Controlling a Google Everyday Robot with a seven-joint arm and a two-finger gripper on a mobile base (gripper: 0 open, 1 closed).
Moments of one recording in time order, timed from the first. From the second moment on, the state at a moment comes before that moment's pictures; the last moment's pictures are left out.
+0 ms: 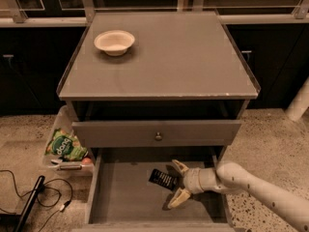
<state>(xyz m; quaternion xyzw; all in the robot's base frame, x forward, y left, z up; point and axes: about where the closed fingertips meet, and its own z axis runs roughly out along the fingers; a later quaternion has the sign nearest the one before) 0.528 -0.096 0.386 -0.57 0.67 0.27 0.40</state>
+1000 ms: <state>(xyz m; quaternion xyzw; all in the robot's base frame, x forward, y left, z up) 0.532 -0.071 0.351 -0.56 0.67 0.31 0.38</state>
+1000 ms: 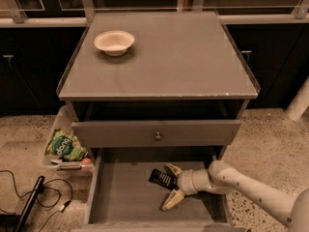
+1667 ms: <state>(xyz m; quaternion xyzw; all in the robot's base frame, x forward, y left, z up) 0.534 -0.075 0.344 -0.55 0.68 0.32 0.37</state>
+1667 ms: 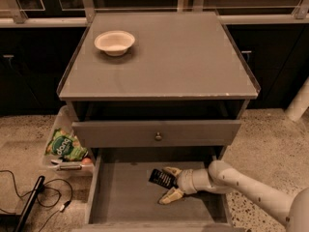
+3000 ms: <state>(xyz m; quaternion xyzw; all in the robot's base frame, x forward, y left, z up) 0.534 -0.075 0.344 -0.55 0.68 0.32 0.37</state>
